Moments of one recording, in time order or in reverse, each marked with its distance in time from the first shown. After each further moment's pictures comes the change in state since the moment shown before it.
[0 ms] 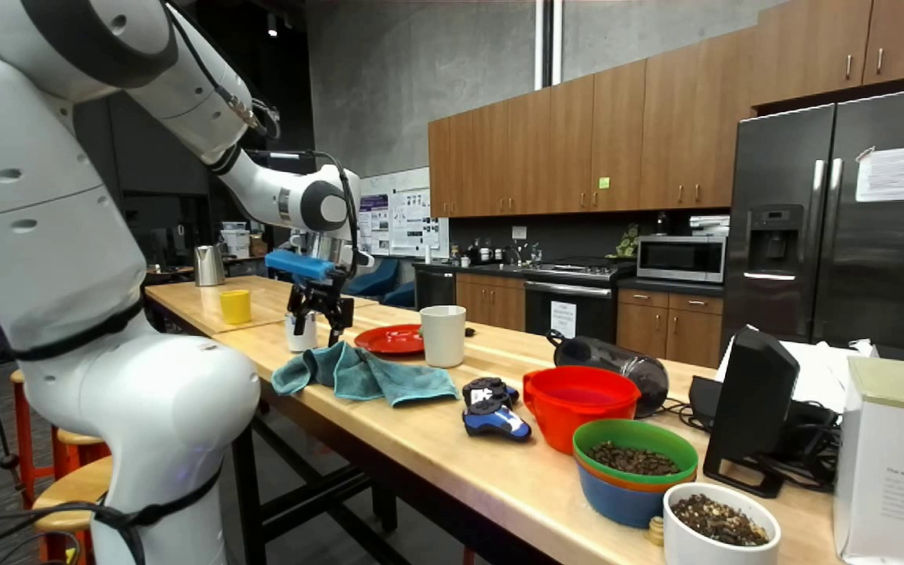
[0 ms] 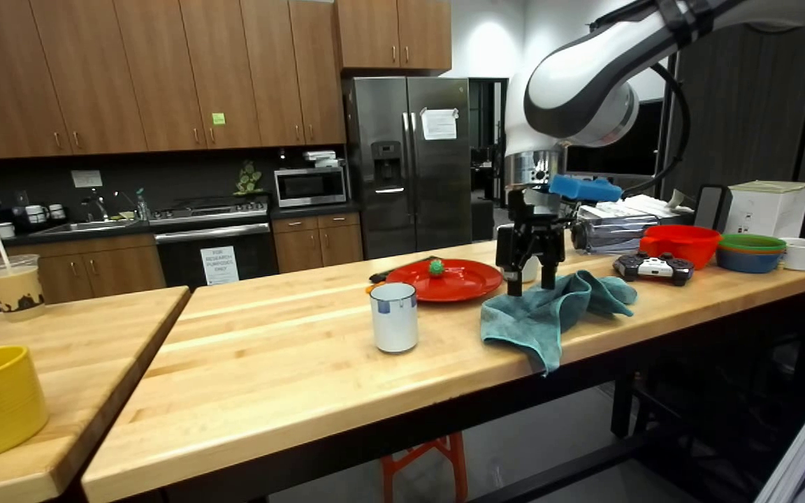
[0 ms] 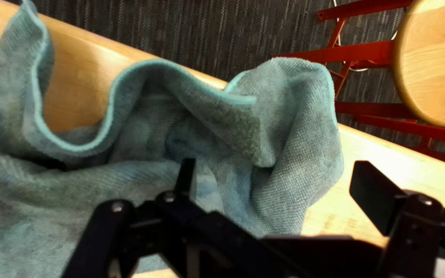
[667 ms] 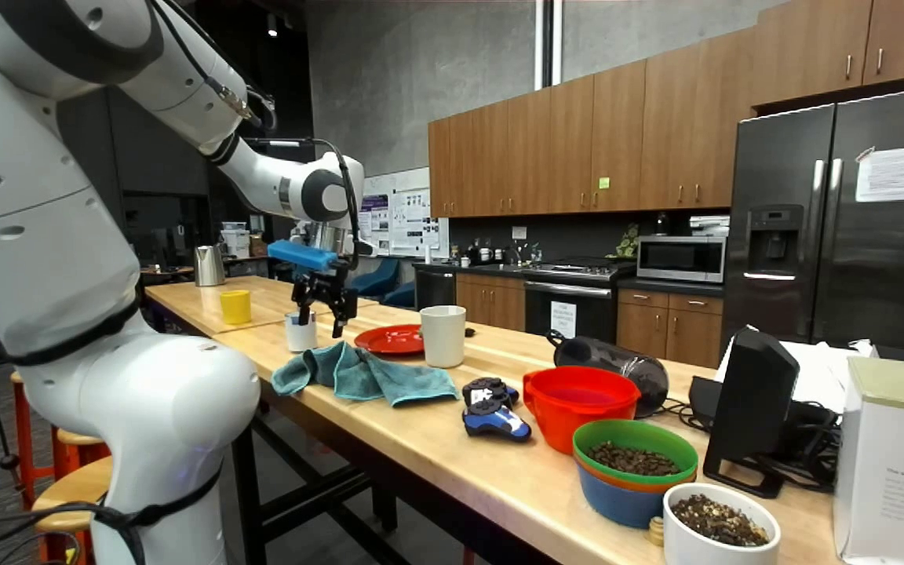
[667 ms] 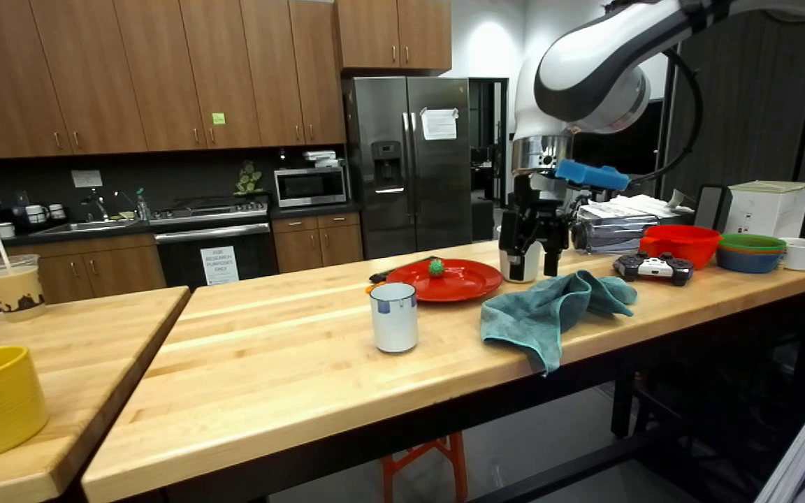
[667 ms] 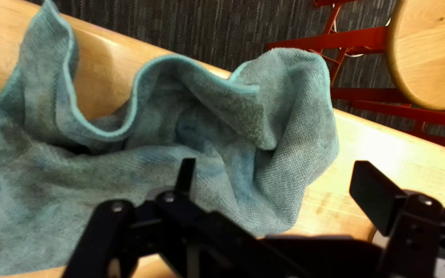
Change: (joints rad) arm -0.001 -0.050 -0.033 0.002 0.000 -0.015 0.000
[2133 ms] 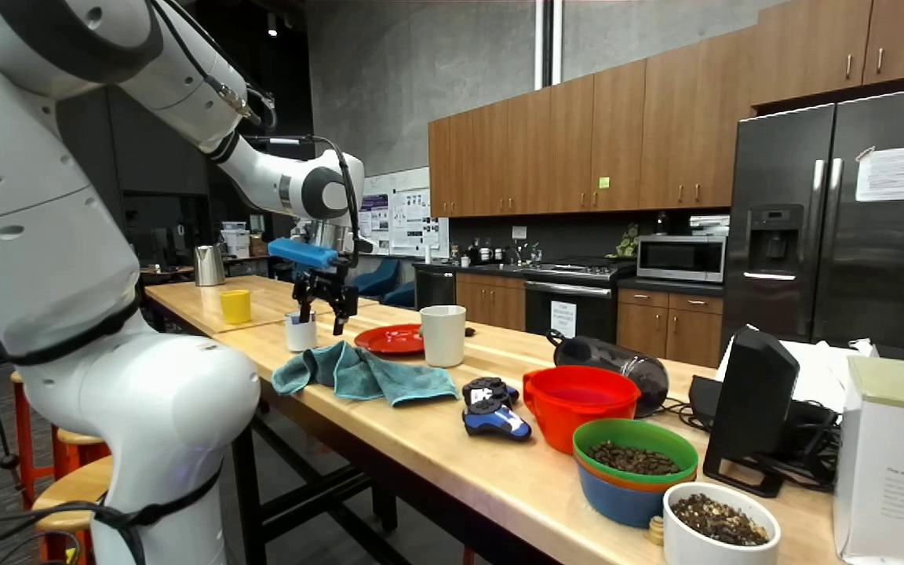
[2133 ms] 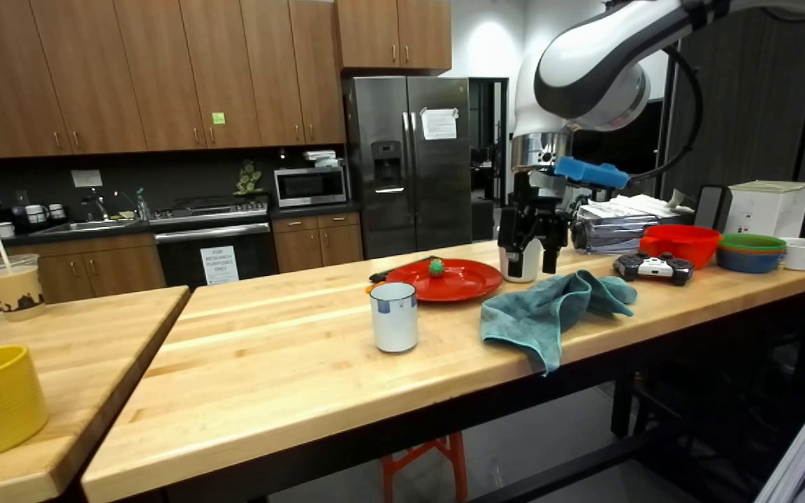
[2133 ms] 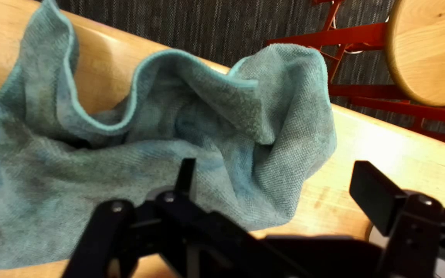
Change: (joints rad) arm 0.000 -0.001 -0.002 0.008 0.000 0.001 0.004
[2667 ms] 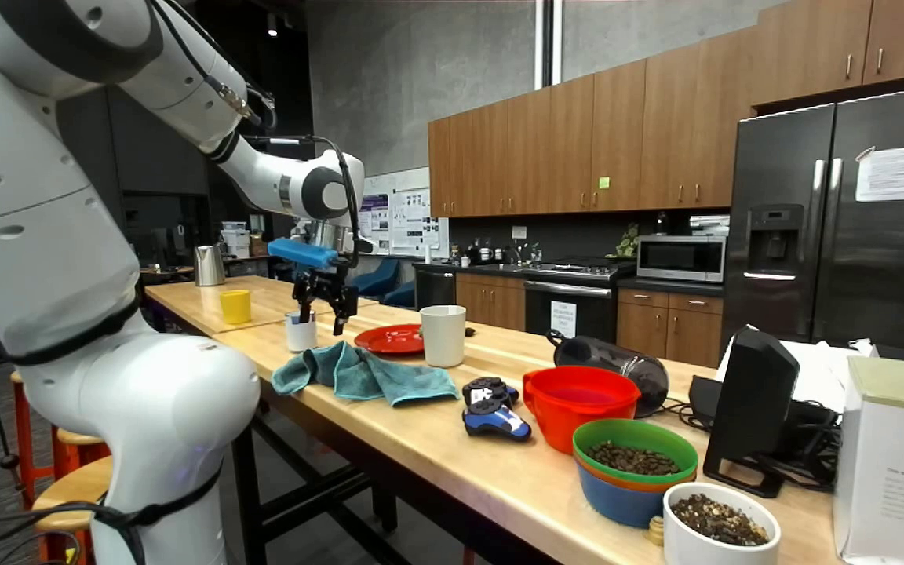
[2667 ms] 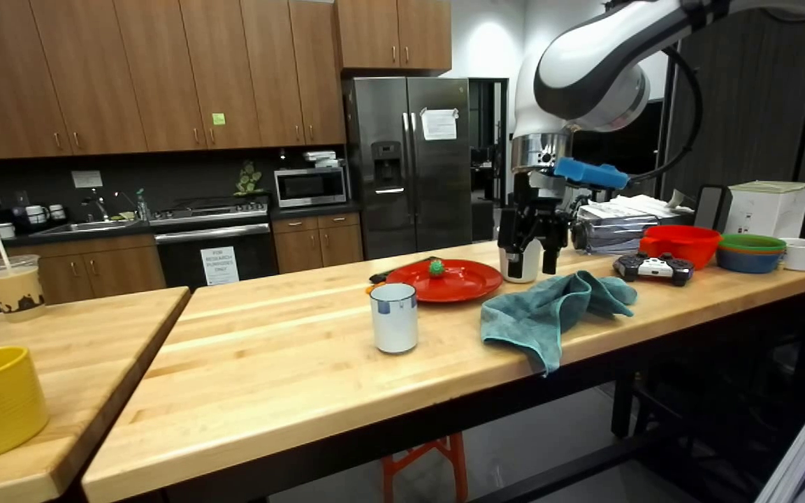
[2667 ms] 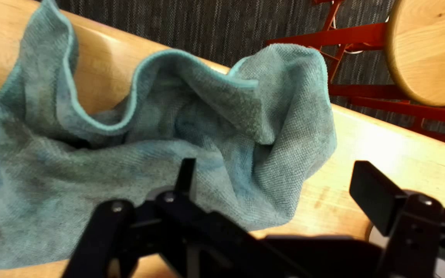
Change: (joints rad) arm 0.000 0.000 0.000 0.000 0.000 0.000 0.000
